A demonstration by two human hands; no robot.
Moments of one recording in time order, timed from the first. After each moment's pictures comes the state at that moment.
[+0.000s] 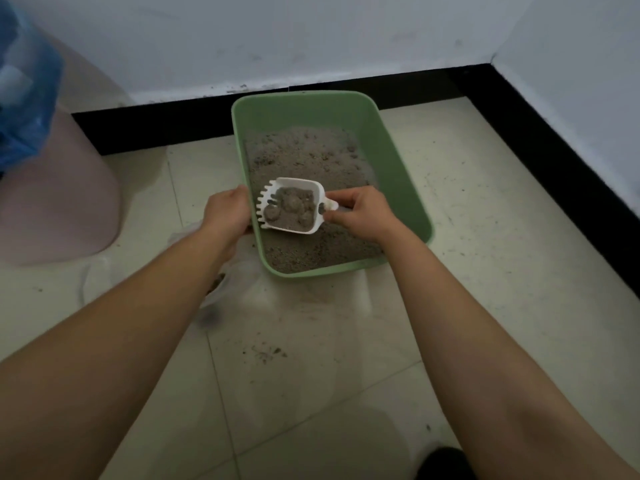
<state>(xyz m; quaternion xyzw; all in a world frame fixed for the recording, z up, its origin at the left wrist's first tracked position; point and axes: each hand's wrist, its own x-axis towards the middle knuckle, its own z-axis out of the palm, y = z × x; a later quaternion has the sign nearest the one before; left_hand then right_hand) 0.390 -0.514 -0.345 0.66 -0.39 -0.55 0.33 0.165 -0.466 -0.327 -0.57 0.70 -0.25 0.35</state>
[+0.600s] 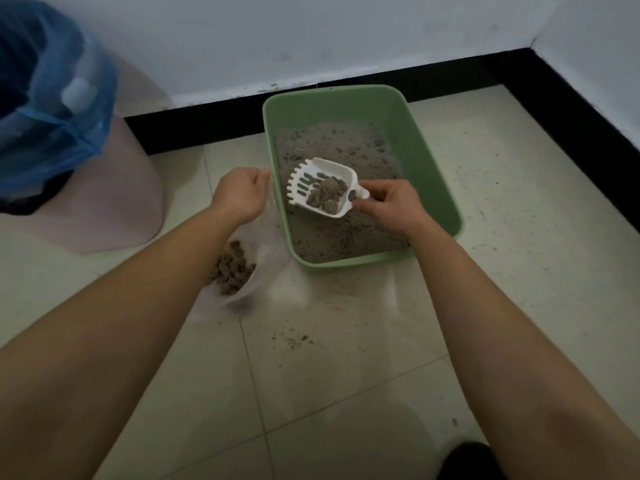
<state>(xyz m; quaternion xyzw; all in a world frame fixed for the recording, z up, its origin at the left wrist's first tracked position) 0.420 -0.520 -0.313 0.67 -0.62 -0.34 0.22 0.166 -0.460 -0.325 -0.54 0.69 -0.30 0.37</state>
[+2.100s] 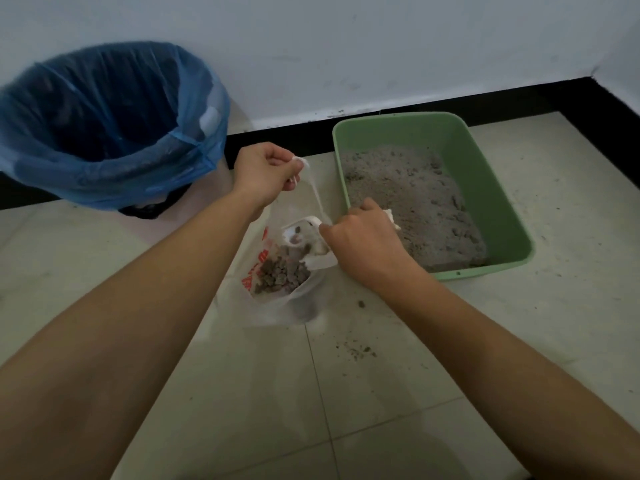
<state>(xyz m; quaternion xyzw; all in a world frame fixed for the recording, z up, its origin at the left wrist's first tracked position) 0.501 -0.536 -0.257 0.60 -0.53 -0.44 0.41 0.345 -0.434 -0.256 -0.84 0.52 0.09 -0.09</state>
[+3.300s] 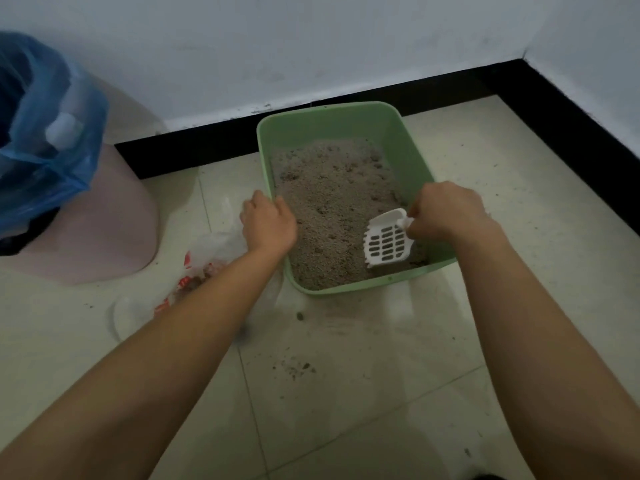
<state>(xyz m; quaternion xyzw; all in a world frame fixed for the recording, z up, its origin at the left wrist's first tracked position) 0.369 -0.512 -0.336 0.72 -0.59 -0.28 0.25 0.135 -0.461 -0.261 -0.60 0.79 0.13 0.08</state>
